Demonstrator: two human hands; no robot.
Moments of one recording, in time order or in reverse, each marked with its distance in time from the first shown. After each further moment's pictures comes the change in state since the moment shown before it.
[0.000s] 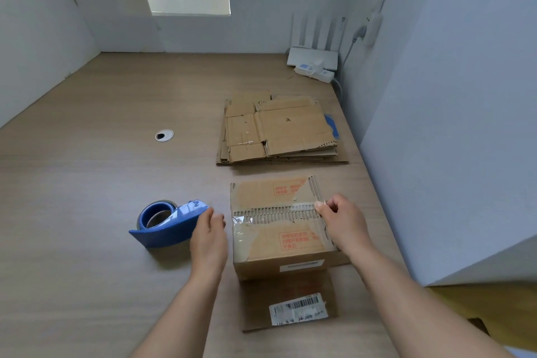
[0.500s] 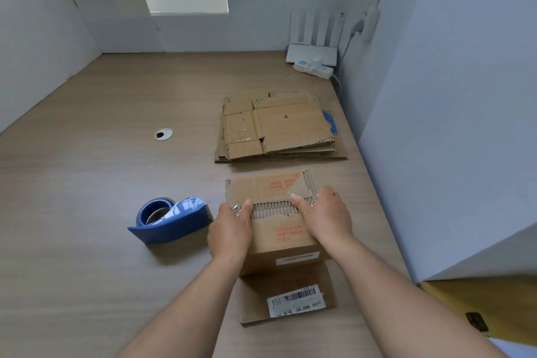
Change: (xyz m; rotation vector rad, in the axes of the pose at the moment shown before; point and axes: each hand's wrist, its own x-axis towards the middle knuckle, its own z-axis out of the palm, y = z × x) left_hand -0.013 0.021 0.033 0.484 0.054 0.063; right_hand 0.006 -0.014 0.021 -0.272 0.062 0.055
